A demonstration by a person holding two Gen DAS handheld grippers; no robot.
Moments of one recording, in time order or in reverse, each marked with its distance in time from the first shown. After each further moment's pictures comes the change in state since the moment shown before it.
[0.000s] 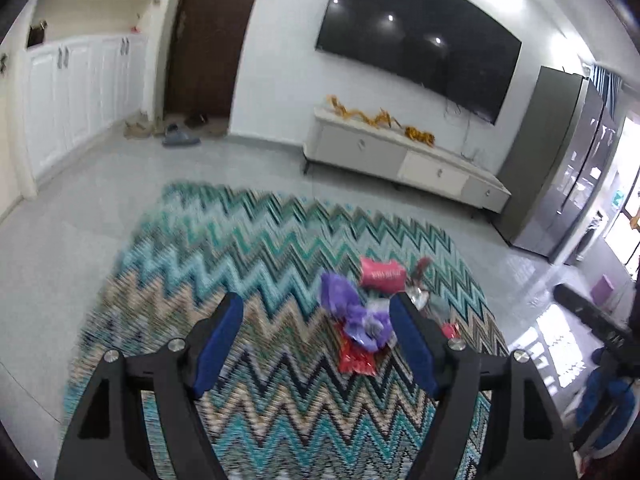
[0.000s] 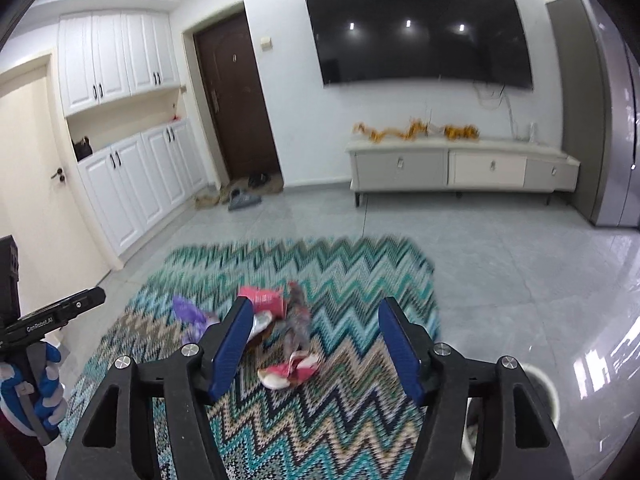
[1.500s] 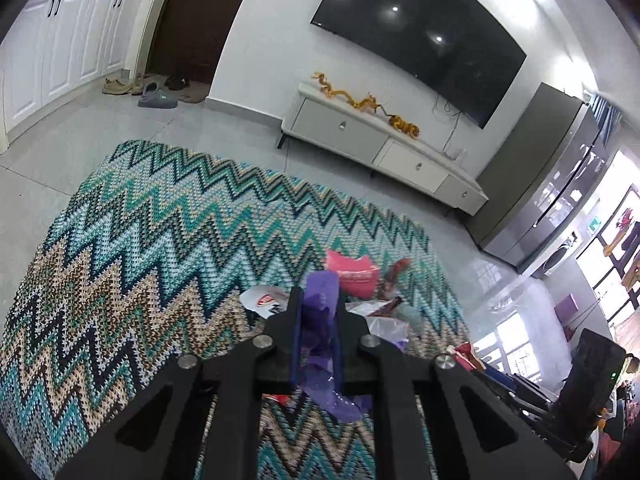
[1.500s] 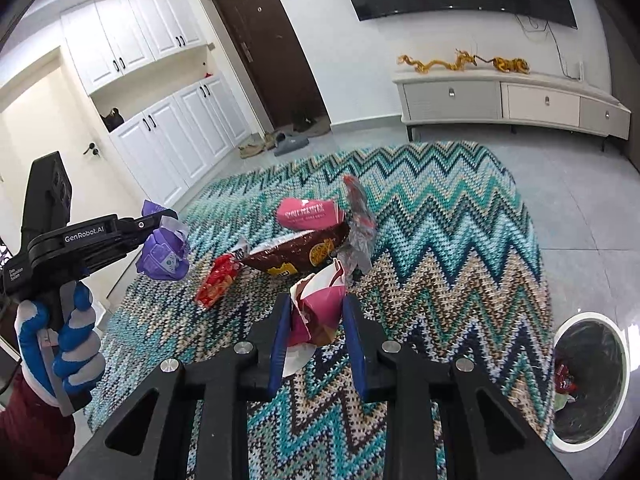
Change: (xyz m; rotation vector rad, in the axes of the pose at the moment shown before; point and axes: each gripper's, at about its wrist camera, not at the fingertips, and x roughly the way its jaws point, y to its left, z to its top) left arm 0.044 -0.011 0.007 -0.109 0.055 -0.117; right arm 0.058 0.016 -0.057 0.037 0.165 0.209
